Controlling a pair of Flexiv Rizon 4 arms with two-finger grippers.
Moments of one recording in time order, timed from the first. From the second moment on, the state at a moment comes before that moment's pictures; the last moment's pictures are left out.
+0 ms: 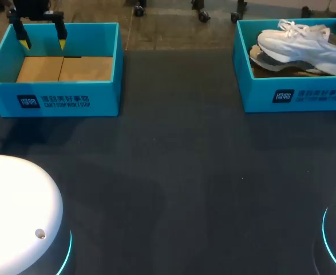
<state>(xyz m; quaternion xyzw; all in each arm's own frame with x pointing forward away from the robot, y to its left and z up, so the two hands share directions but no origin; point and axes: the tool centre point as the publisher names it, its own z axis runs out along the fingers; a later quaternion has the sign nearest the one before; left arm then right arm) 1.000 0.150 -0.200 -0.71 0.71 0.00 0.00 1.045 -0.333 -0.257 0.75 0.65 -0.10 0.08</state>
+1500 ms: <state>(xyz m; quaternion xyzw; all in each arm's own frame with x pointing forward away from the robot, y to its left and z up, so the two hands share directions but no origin) 1.000 0.150 -0.200 -0.71 0.71 0.00 0.00 1.004 -0.230 -0.126 0.74 0.65 -0.12 0.12</state>
